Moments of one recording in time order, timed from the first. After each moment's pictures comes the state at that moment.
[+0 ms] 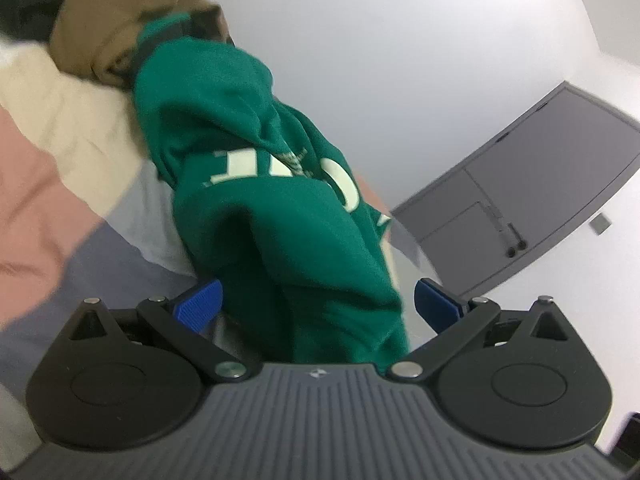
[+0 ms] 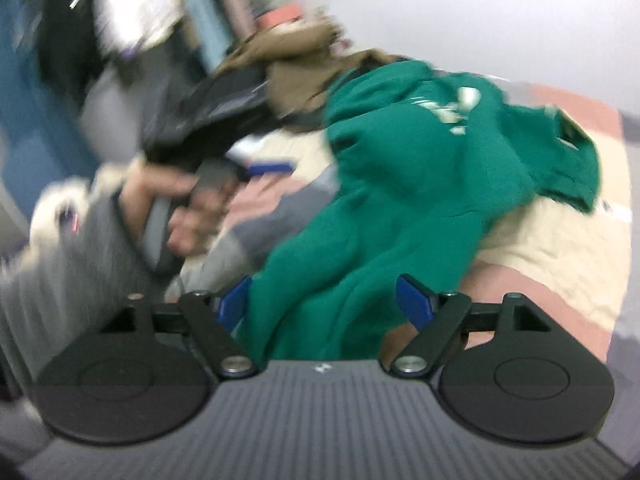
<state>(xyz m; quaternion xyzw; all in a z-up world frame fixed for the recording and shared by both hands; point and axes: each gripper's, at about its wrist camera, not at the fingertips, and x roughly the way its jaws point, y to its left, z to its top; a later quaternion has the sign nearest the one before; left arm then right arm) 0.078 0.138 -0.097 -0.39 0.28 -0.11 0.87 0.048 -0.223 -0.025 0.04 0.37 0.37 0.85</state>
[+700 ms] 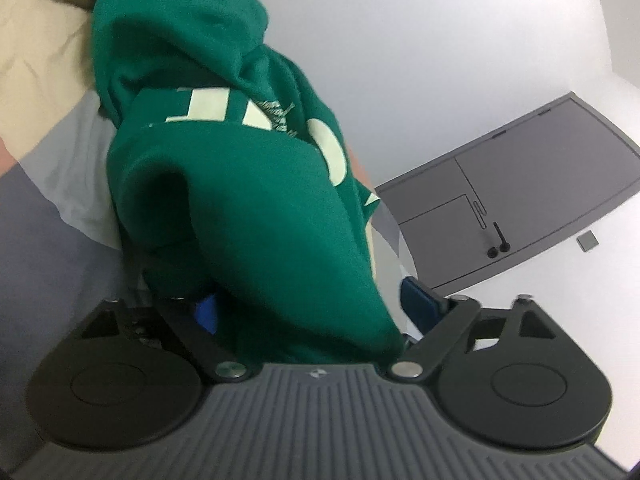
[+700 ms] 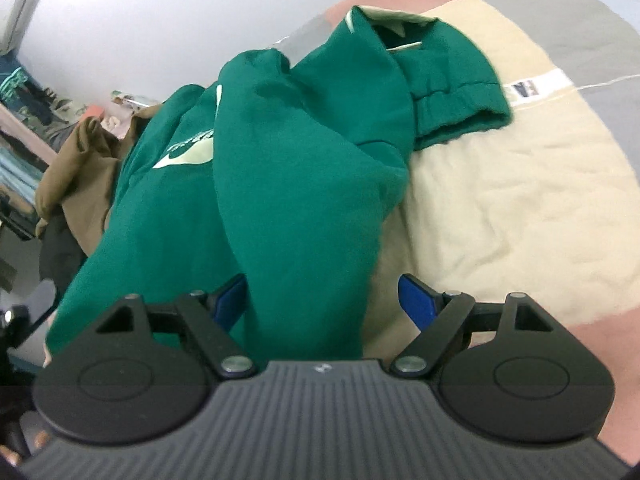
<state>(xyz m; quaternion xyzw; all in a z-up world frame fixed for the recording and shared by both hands) 0.155 0.103 -0.134 -0.45 0.32 -0.14 0.82 0.223 -0.215 -0.151 0.23 0.43 0.16 0.86</state>
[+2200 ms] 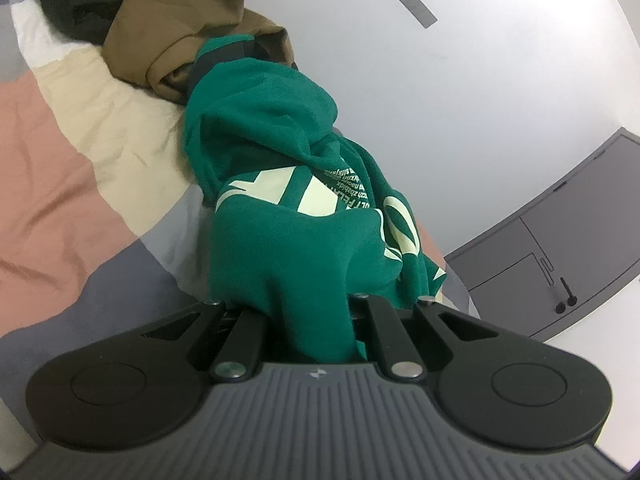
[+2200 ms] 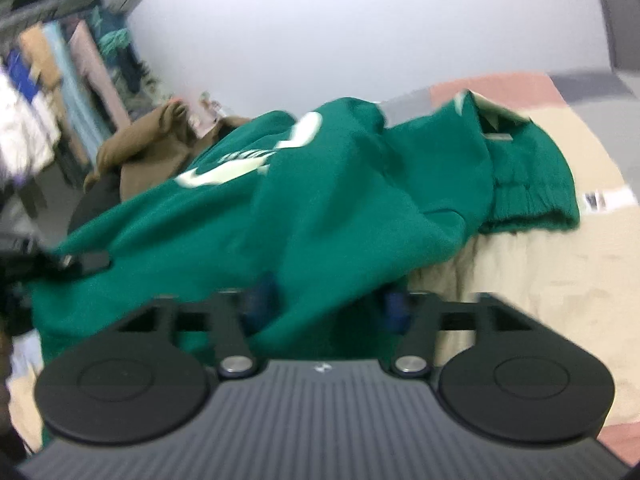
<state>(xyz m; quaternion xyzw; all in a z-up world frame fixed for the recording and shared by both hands) 0.113 0.127 -0.110 -0.41 0.26 0.00 0.87 0.217 -0.215 -0.150 0.18 0.31 0.26 0.90</state>
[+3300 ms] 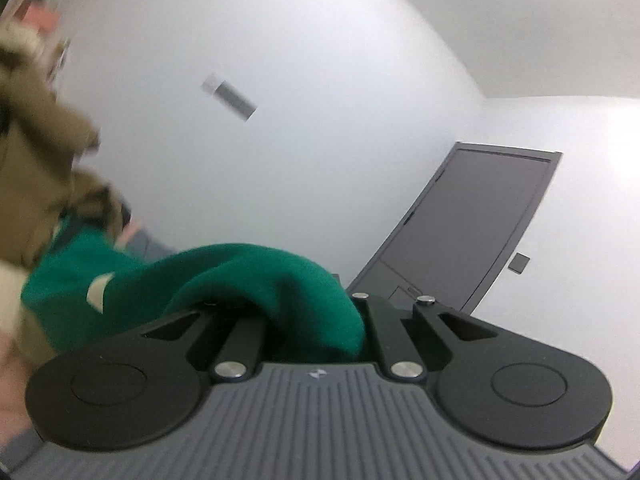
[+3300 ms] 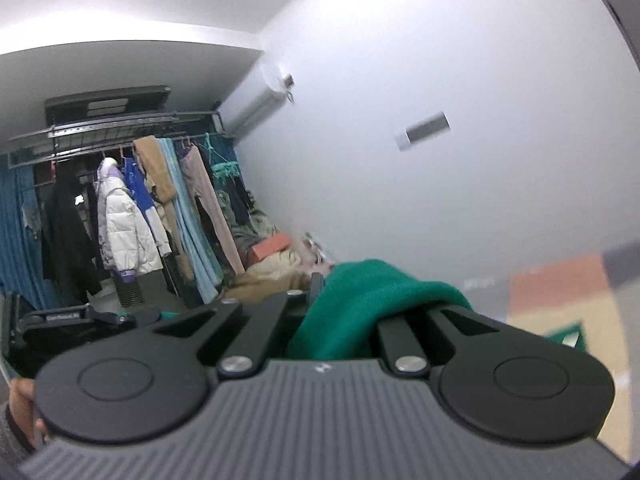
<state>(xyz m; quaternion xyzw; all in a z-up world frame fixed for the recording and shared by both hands) 0.001 0.109 0.069 -0.31 0.05 -0.16 0.94 0.117 -0.268 0.076 0.17 0.05 0.36 0.92</state>
